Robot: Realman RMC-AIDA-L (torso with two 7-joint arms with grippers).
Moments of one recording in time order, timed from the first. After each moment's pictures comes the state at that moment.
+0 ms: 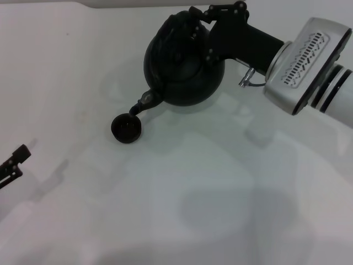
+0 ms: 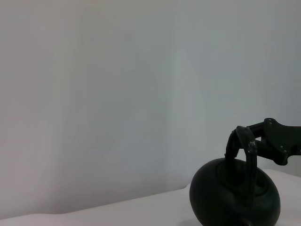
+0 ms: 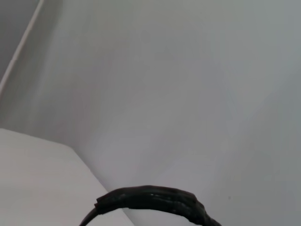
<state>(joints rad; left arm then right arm) 0.13 -2.07 0.88 0.69 1.35 1.60 -0.93 0.45 2.02 -2.02 -0.68 -0.22 -0.76 0.12</state>
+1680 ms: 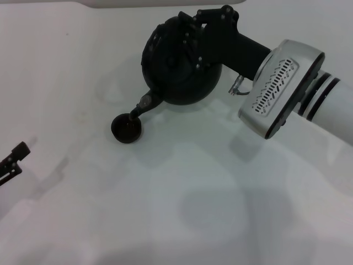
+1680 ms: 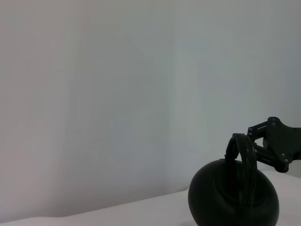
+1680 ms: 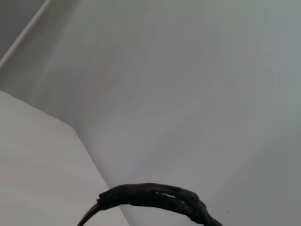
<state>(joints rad) 0.12 -2.07 0.88 0.69 1.34 1.60 -0.93 0.41 2.02 -2.14 -0.79 -0.05 -0.65 -0.21</state>
